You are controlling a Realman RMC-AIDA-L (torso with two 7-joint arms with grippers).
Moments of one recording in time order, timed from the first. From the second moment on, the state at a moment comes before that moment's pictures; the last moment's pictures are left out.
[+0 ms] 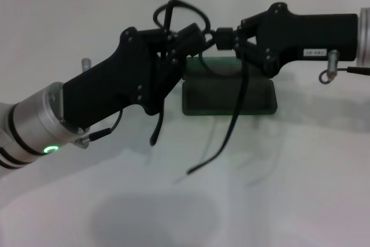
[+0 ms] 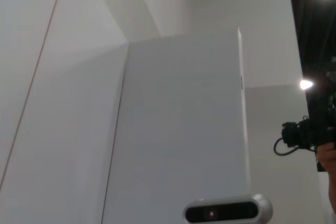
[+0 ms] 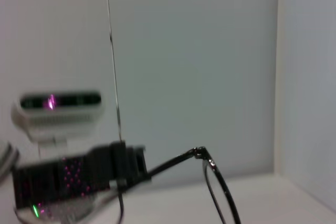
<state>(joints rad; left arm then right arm) -0.51 -2.11 1.01 0.21 1.20 1.97 -0.82 0.50 2.02 -1.40 -1.17 -1.51 -1.30 1.65</state>
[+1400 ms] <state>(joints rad) -0.56 -2.10 1.00 0.16 1.16 2.02 -0.83 0.53 2.02 -1.25 -0.90 -1.28 -1.45 1.43</state>
